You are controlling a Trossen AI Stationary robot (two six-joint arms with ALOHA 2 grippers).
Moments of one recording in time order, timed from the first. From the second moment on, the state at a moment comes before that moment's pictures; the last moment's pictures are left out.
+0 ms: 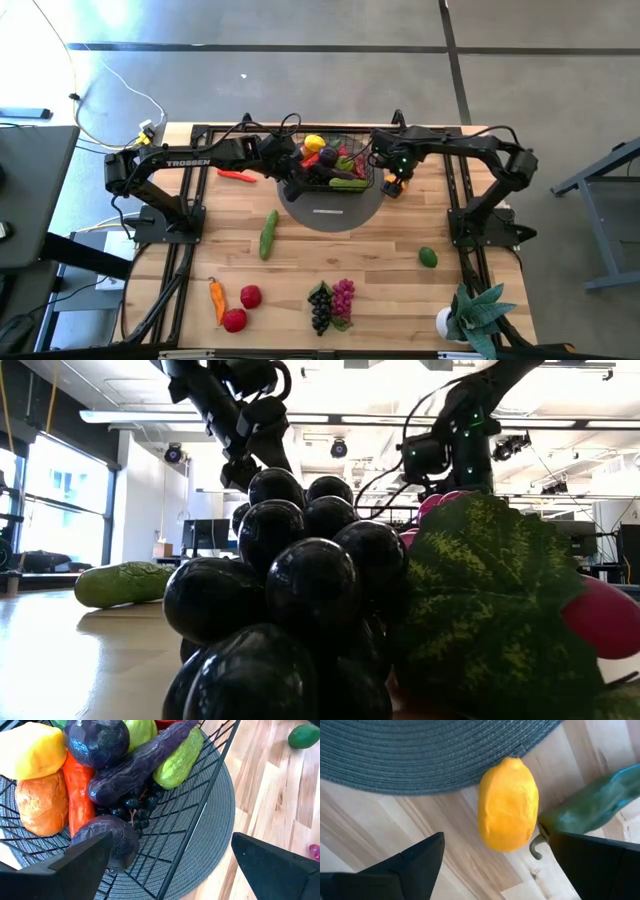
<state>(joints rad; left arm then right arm) 0.44 1.48 1.07 -0.48 0.10 -0.22 -0.55 1.62 1.07 -1.02 -0.04 -0.01</state>
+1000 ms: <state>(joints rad) 0.44 1.48 1.07 -0.47 0.08 -0.23 -0.55 1.68 1.06 -1.01 0.01 -0.01</state>
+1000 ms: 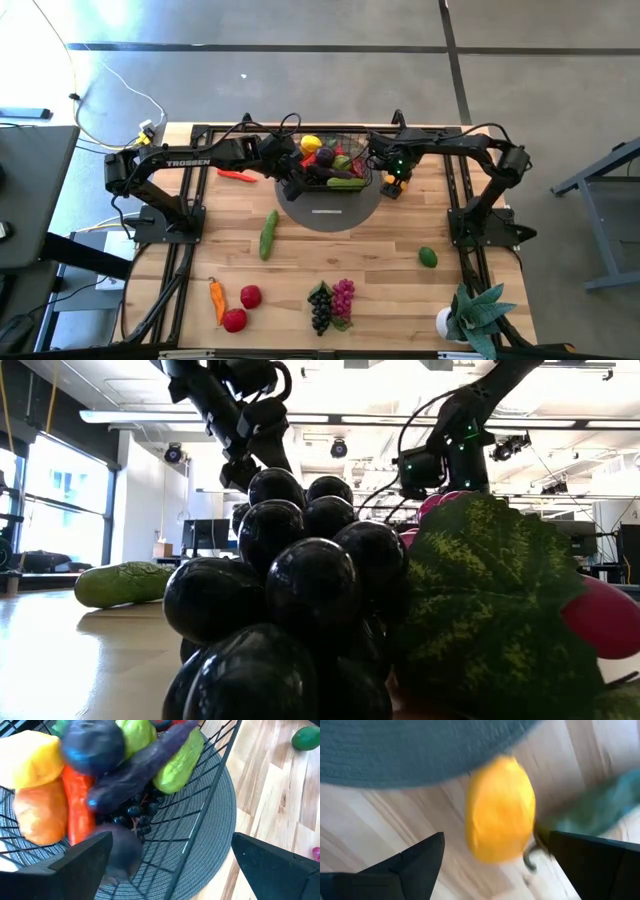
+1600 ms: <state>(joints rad) 0.44 1.48 1.07 -0.47 0.08 -0.21 -0.71 1.59 1.06 -0.99 0.16 0.28</state>
